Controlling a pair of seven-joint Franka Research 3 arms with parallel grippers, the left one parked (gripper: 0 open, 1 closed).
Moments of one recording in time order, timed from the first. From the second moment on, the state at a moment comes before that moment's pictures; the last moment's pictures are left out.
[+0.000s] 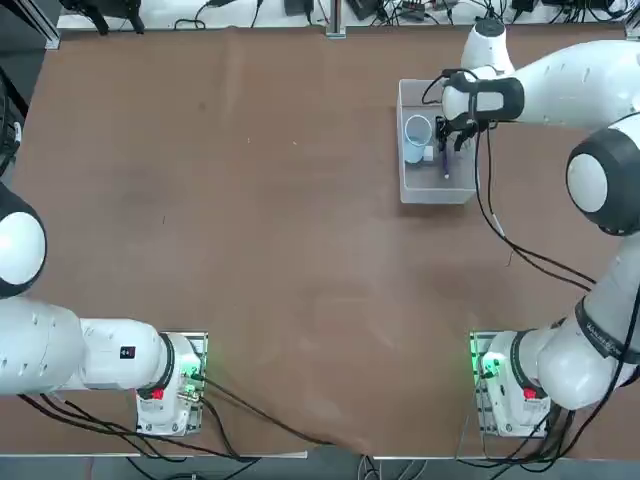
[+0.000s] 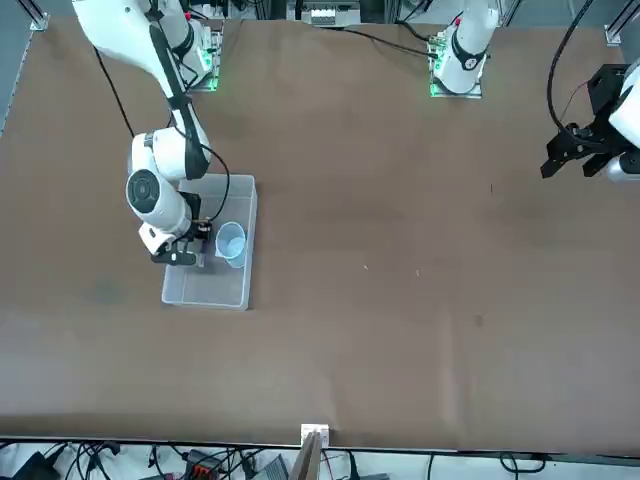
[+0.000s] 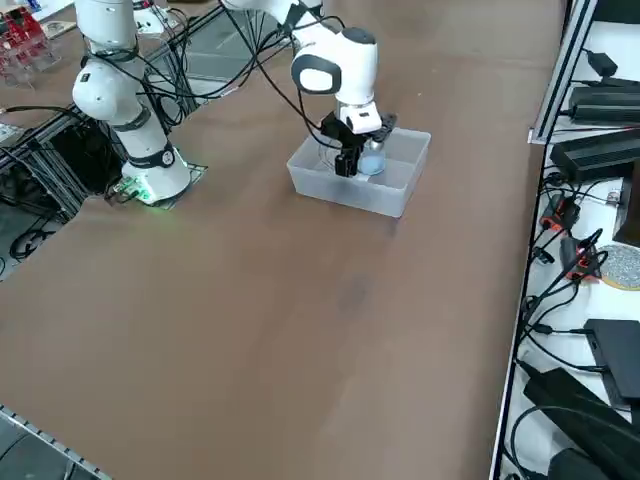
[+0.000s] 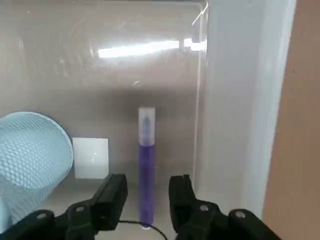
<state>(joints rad) 0.43 0.41 -0.19 -2.06 0.05 2.37 0.24</state>
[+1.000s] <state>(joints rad) 0.39 0.25 -0.20 -1.82 0.05 2.02 0.24</state>
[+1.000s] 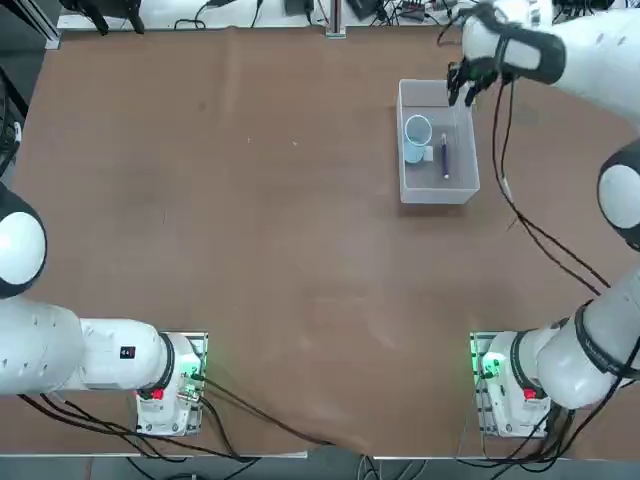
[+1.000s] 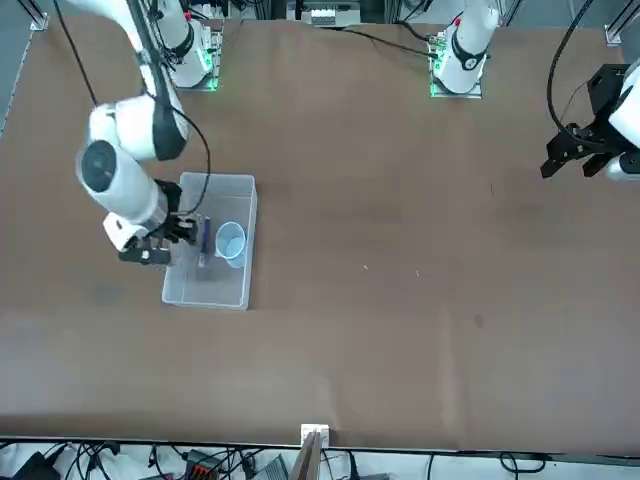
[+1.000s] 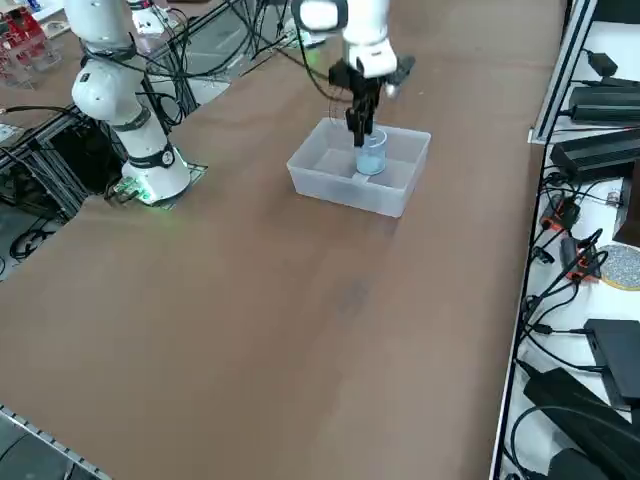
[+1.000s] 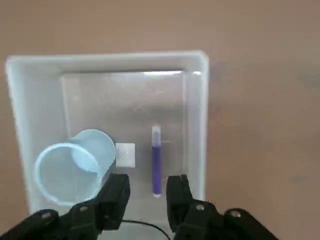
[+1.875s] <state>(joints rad) 0.22 0.21 -0.21 -1.49 0.05 1.67 0.03</state>
